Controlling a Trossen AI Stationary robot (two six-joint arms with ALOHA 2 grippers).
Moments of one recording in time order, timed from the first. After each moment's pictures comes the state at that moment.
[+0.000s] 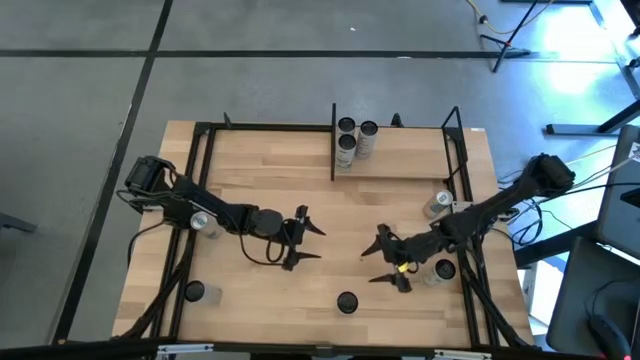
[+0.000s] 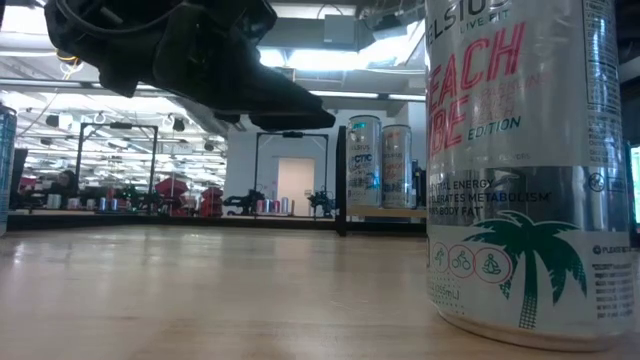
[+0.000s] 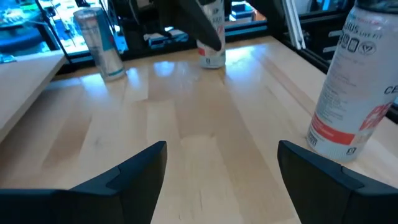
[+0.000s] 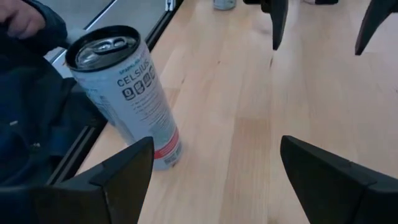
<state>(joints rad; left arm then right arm) -0.21 1.67 0.64 0.72 -0.07 0.07 0.50 1.27 0.59 0.18 0.12 0.23</state>
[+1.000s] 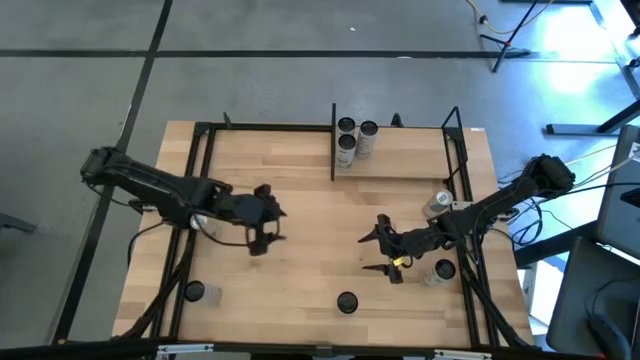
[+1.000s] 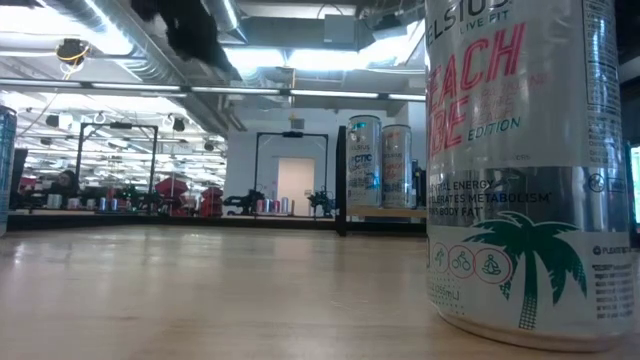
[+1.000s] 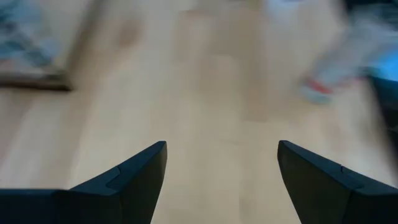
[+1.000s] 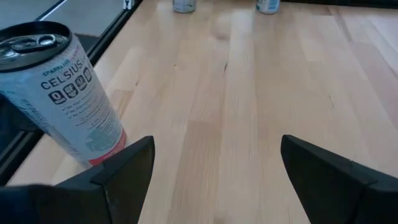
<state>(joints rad) -0.24 1.19 0.95 -0.51 -0.16 -0.25 0.46 1.28 0.59 0.16 0.24 0.15</state>
